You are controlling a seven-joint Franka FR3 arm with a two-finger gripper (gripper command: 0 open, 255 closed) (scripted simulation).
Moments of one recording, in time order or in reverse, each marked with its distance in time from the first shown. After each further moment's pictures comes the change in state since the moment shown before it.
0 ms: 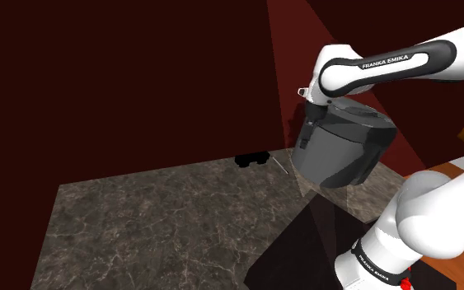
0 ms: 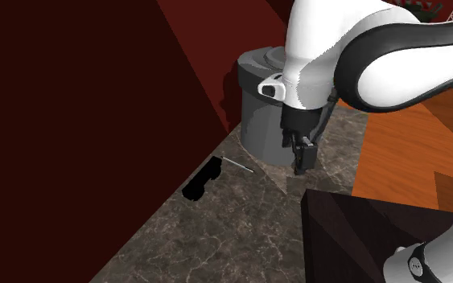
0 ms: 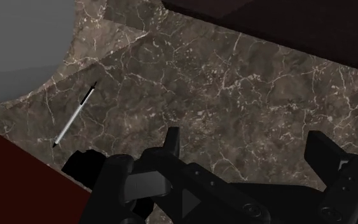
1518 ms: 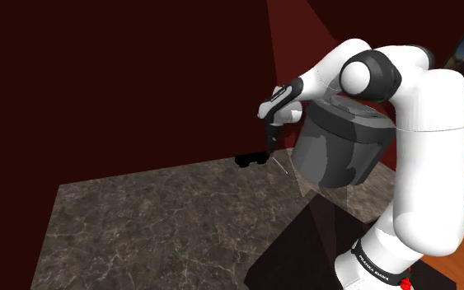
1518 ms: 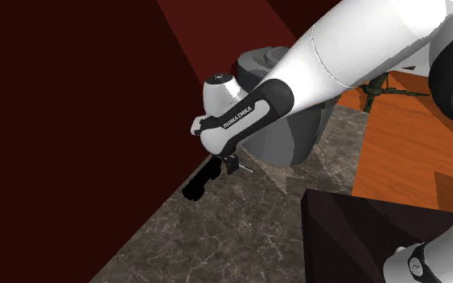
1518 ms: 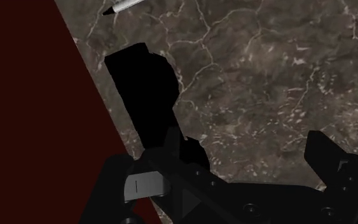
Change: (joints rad) arm -0.075 0.964 -0.010 0.531 0.406 0.467 -0.893
